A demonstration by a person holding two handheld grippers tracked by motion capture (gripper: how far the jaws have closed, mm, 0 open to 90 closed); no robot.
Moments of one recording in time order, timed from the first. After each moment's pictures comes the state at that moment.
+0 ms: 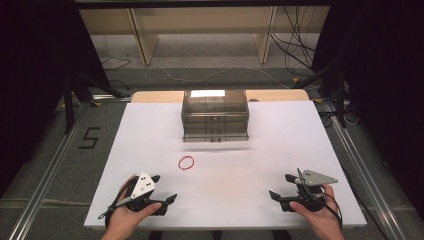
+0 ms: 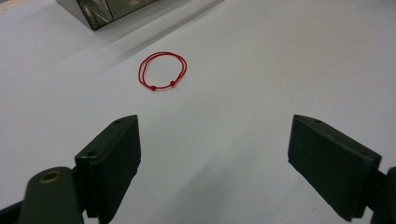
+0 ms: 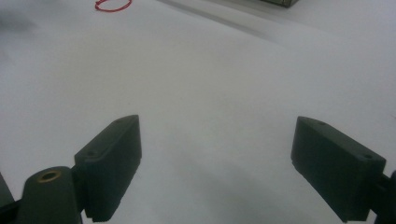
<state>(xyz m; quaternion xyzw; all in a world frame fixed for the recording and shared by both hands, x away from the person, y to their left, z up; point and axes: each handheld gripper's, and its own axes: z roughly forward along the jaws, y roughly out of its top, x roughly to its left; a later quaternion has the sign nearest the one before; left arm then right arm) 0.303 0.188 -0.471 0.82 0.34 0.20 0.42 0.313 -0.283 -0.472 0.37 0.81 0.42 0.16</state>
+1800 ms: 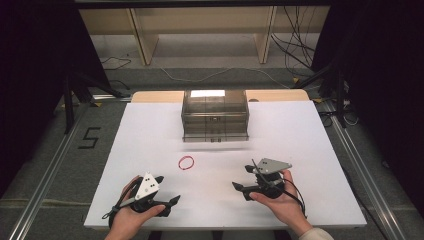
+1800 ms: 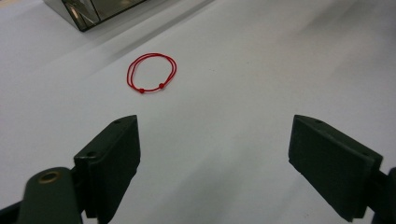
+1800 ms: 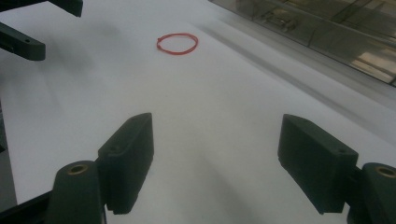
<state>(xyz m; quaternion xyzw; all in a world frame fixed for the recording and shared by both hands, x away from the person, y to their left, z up) 0.302 0.181 -0.474 0.82 0.33 0.20 0.42 0.345 -0.181 -0.458 0.30 0.84 0.44 0.14</state>
